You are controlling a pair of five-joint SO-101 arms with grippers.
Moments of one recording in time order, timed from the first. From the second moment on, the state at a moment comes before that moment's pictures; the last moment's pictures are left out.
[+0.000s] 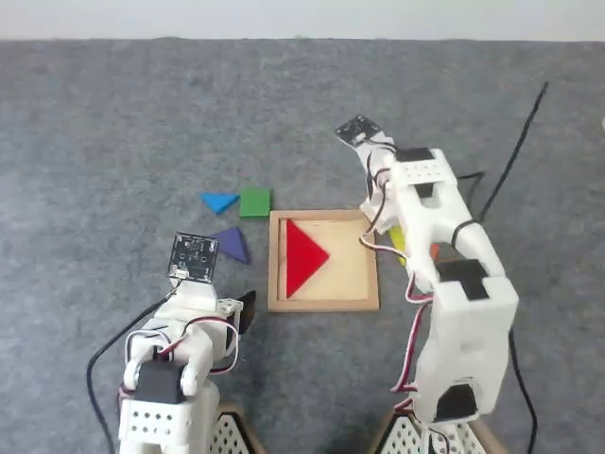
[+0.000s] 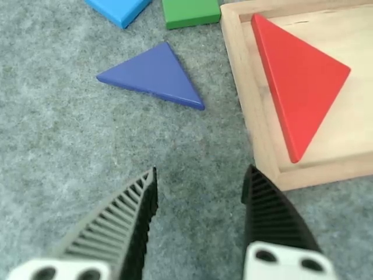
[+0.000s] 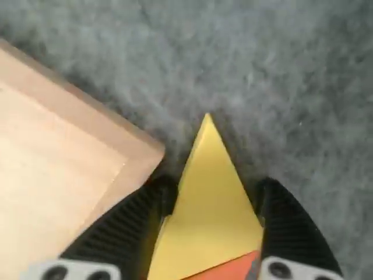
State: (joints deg) left arm -0.9 -103.1 96.8 72.0 2.8; right arm -12.0 29.5 -1.2 62.4 28.8
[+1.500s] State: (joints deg) left arm -0.9 -103.1 96.8 72.0 2.8; right arm 3.2 6.9 29.4 59.3 2.9
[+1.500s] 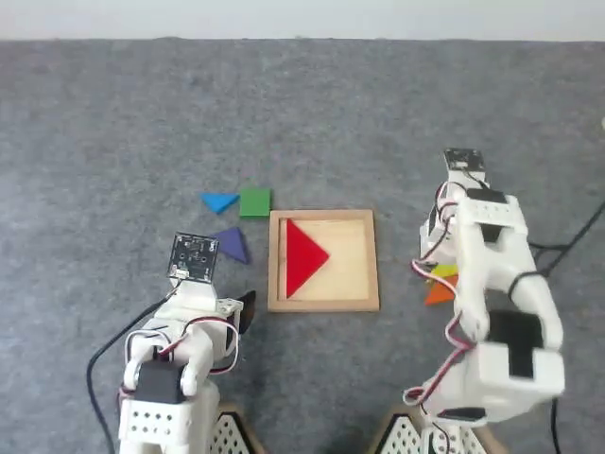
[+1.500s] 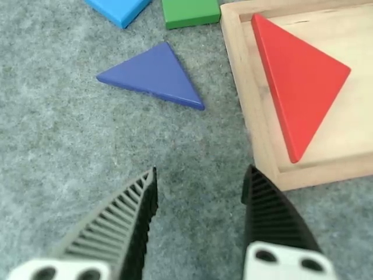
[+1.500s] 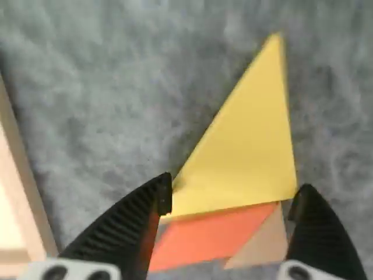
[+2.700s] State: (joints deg) left arm -0.9 -103.1 96.8 72.0 2.8; right arm 3.8 6.0 17.1 67.9 18.0
